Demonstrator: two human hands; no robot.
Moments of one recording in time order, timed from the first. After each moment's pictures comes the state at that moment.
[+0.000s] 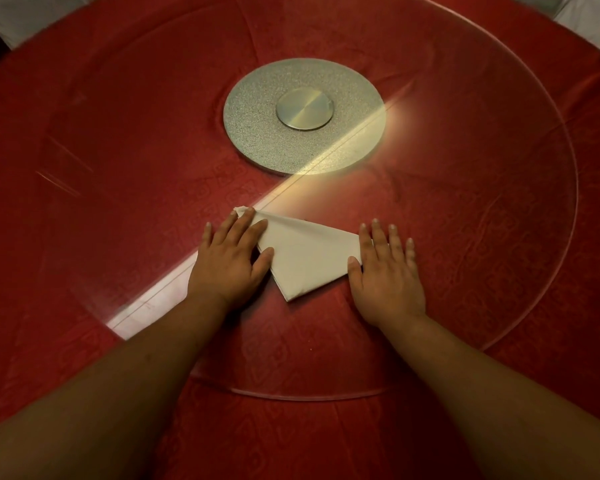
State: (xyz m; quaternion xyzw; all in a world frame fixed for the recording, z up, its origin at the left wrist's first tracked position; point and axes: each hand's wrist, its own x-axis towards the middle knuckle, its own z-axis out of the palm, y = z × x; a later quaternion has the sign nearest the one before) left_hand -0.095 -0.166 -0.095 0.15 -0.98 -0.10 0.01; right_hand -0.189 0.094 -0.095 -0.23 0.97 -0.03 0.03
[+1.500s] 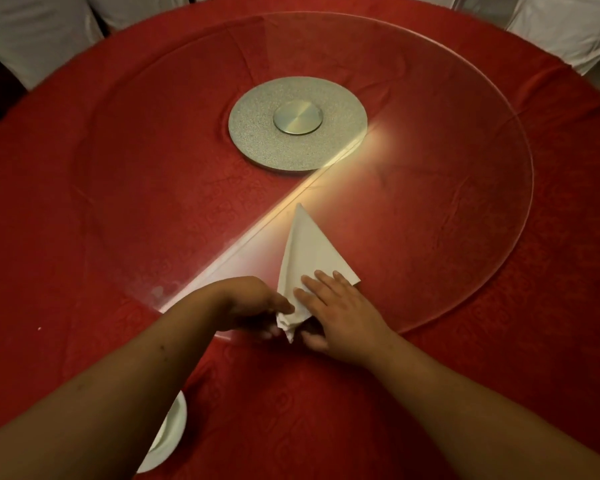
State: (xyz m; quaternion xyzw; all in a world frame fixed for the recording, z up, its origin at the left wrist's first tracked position) left_hand -0.023 -0.126 -0.006 0.31 -0.66 -0.52 -0.44; right_hand -0.059 0.092 -0.069 -0.48 0.87 -0.08 0.06
